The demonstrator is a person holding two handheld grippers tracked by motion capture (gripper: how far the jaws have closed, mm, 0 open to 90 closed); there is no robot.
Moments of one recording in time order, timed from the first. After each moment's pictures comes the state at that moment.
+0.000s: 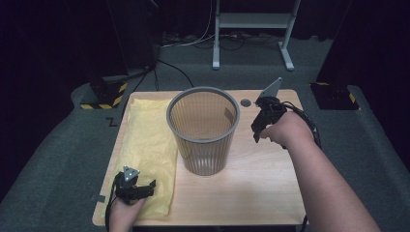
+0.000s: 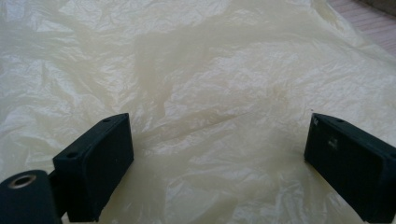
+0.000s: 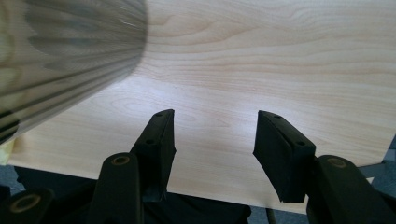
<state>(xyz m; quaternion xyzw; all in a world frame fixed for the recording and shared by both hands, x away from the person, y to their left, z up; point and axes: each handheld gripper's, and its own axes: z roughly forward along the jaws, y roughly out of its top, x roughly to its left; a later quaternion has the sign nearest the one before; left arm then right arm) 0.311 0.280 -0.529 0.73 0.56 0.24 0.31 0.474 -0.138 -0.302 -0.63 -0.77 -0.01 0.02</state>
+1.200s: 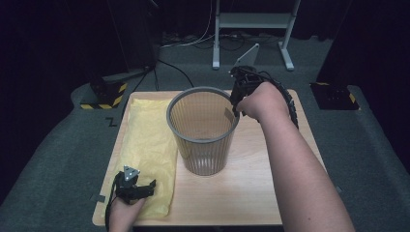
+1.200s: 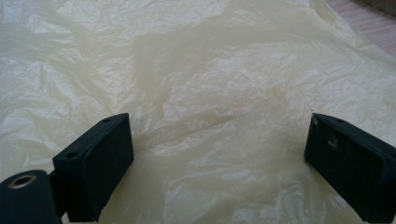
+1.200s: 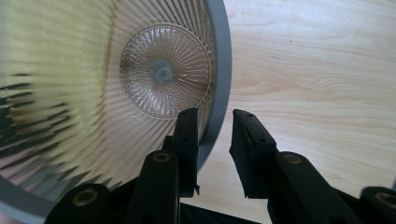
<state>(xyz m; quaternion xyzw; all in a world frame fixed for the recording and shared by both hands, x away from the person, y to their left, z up) 0.312 0.280 -0.528 0.74 0.56 0.23 0.31 0.492 -0.069 -0.231 -0.62 -0.78 -0.07 0.00</state>
